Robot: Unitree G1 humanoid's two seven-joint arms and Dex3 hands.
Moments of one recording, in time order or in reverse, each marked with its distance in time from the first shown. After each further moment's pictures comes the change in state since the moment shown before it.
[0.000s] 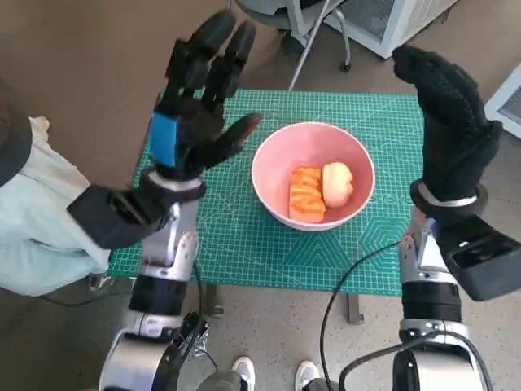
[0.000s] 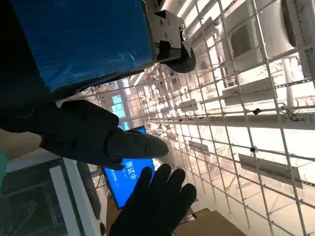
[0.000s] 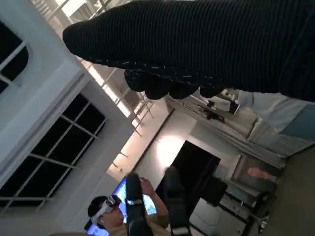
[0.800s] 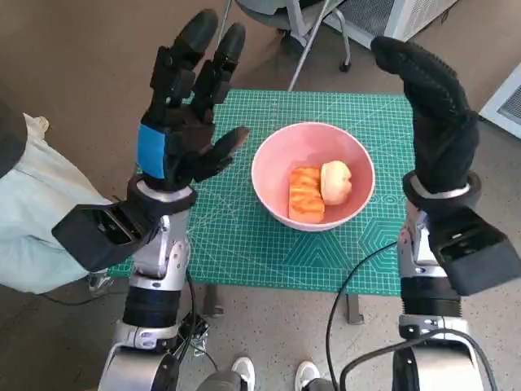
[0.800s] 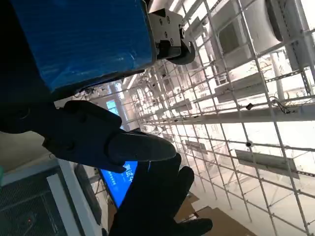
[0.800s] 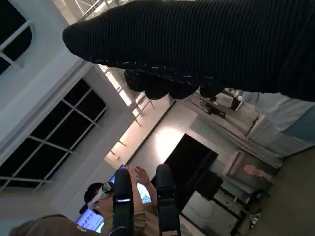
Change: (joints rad) left arm 0.031 -0.003 0.021 -0.079 0.032 0.001 -0.001; right arm -0.018 -0.006 0.026 -0.015 -0.062 0.019 -0.014
